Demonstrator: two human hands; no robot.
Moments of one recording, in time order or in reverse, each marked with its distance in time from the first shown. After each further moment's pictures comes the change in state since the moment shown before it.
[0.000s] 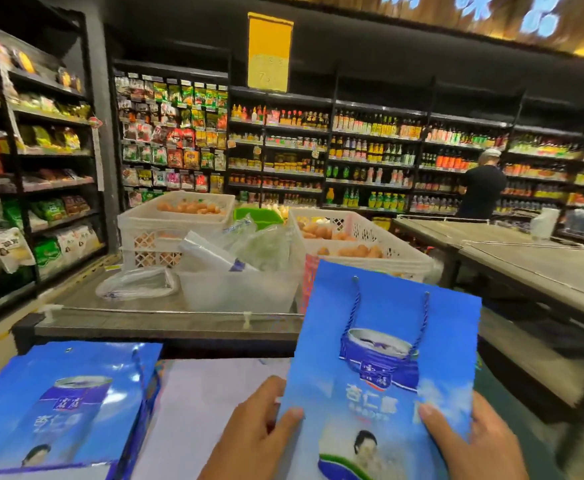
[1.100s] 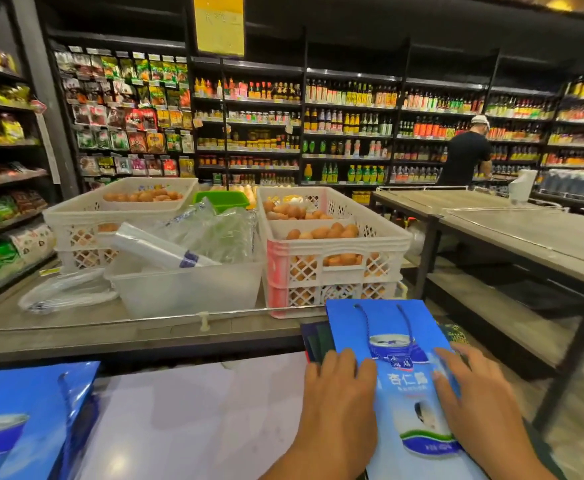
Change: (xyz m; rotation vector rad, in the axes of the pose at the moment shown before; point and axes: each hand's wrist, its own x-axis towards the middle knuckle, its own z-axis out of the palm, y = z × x) left_hand 0.123 0.002 0.164 0.897 -0.020 0.360; right_hand 0.134 0.118 -0.021 -0.948 -0.107 -0.070
